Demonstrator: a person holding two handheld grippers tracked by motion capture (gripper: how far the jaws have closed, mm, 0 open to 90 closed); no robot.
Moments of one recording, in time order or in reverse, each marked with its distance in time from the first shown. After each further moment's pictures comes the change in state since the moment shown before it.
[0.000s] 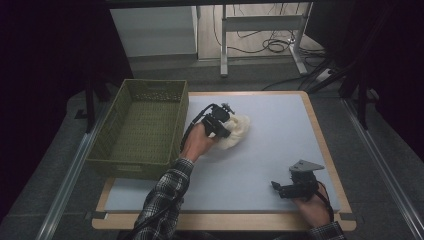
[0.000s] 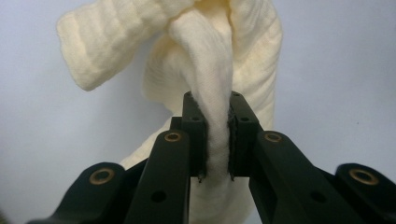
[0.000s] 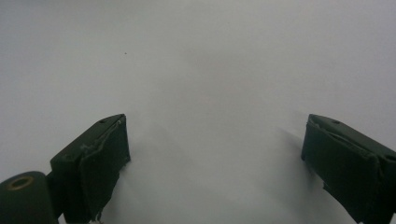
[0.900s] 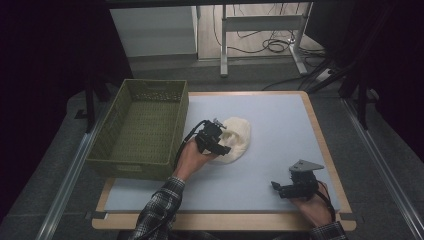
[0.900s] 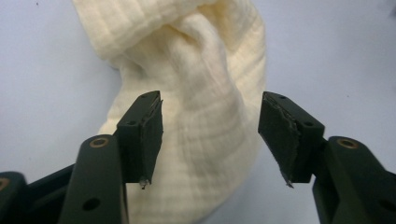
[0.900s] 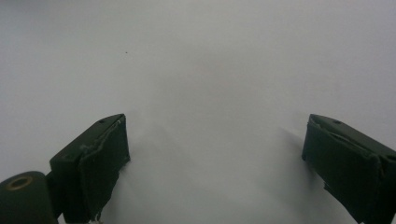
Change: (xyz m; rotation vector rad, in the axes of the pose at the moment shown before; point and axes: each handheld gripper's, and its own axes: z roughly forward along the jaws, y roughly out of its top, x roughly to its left) left arm -0.009 -0.054 0.009 -0.106 -0.055 -0.037; right arm 0.000 0.001 0.000 0.005 0.003 -0.002
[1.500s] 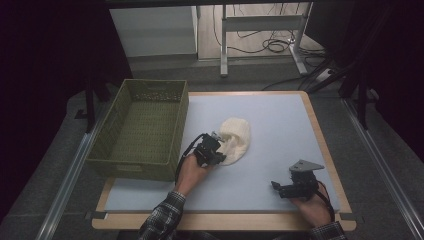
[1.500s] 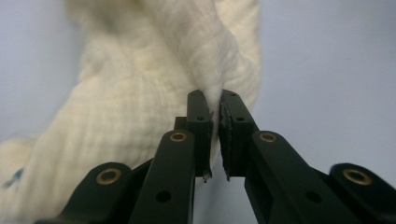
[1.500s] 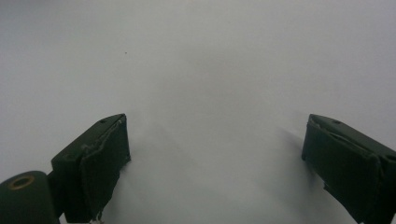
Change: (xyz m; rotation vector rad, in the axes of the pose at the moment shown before) left arm -0.021 -0.033 0.015 -0.001 -0.019 -0.010; right arm 0.000 0.000 0.000 0.001 -0.001 0.004
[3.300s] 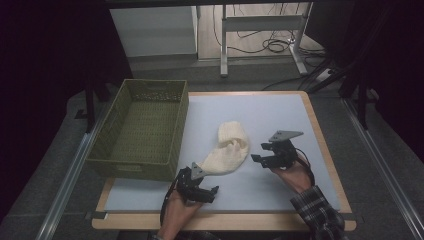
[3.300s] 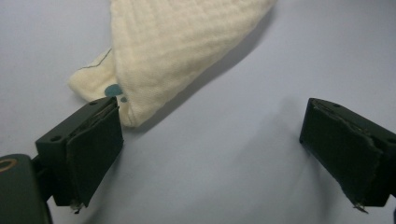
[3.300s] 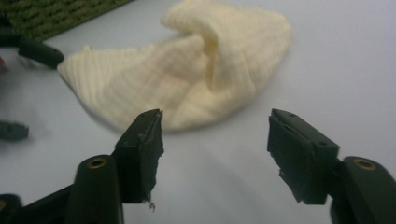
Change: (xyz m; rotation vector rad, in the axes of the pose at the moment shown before) left arm -0.037 -0.107 -0.020 -0.180 0.176 -0.047; right arm 0.004 0.101 0.029 -0.074 0.197 -0.094
